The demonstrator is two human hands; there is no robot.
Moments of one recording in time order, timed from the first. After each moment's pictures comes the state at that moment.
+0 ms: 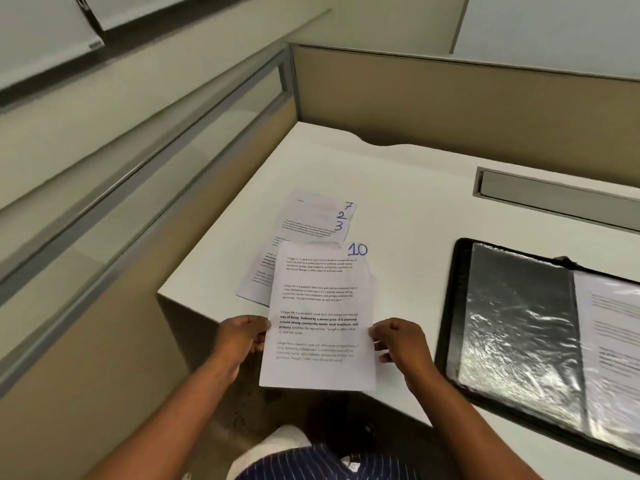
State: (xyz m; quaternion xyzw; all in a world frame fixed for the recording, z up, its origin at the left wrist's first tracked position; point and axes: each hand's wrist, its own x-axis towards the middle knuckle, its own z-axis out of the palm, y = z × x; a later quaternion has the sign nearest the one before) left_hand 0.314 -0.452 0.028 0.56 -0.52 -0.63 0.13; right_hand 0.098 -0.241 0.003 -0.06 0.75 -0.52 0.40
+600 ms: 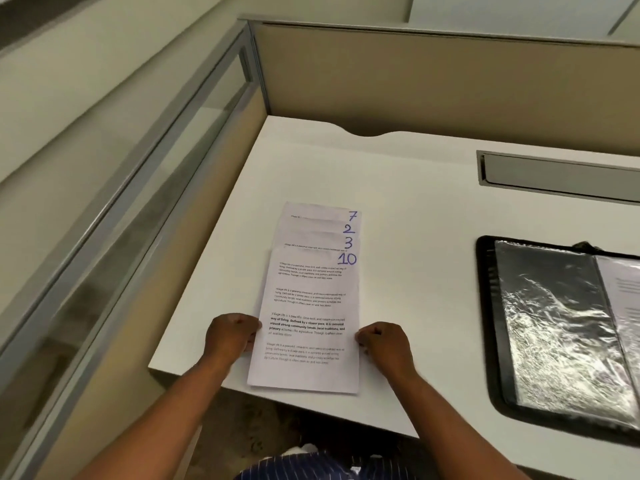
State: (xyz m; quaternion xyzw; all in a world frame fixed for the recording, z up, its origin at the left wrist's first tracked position) left_hand 0.270 -0.634 -0.009 0.57 -0.63 -0.53 0.01; right_hand 0.108 -0.384 -0.039 0.00 0.84 -0.41 0.36
